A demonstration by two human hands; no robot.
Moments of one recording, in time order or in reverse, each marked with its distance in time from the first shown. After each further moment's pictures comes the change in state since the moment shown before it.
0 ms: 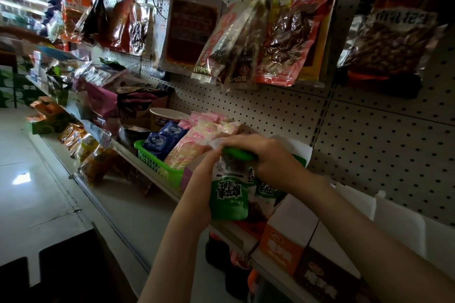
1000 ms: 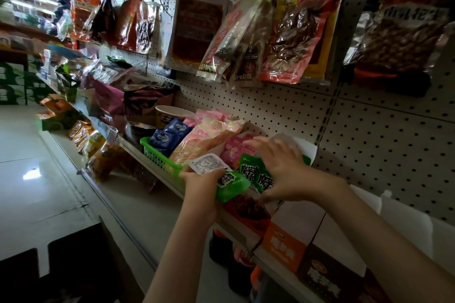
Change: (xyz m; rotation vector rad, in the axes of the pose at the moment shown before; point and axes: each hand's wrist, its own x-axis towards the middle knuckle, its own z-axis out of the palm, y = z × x) left_hand 0.018 -0.018 -0.011 -0.077 0.475 -0.001; right_hand -0.023 0.015 -0.003 -0.395 -0.364 0.218
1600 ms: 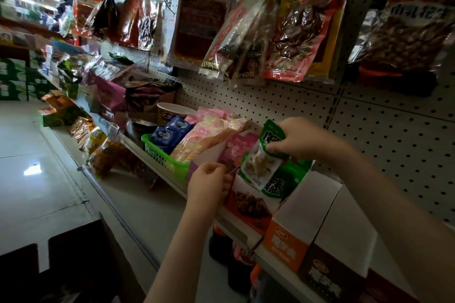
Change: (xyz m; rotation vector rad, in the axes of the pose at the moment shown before) left_hand -0.001 -0.003 -0.001 0.394 -0.060 0.122; right_hand 0.021 0.008 -0.052 0.287 -0.007 0.238
